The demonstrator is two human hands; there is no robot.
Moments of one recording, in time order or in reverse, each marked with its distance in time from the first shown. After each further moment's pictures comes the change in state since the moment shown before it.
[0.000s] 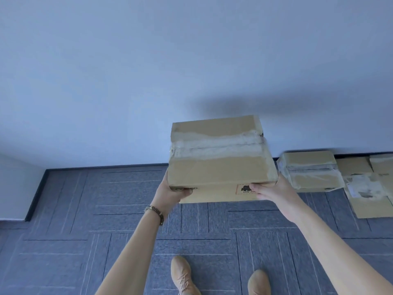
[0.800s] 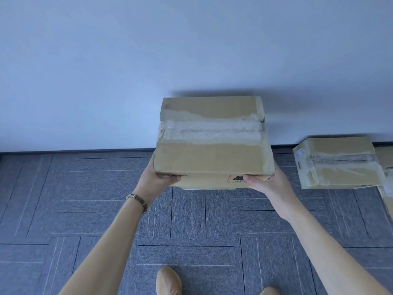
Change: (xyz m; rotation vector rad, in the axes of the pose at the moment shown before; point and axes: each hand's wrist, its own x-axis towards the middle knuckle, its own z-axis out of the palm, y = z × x) left_hand 0.200 -0.150 -0.026 0.086 0.039 0.043; right_hand 0.193 0.153 0.039 -0.018 0.067 -0.072
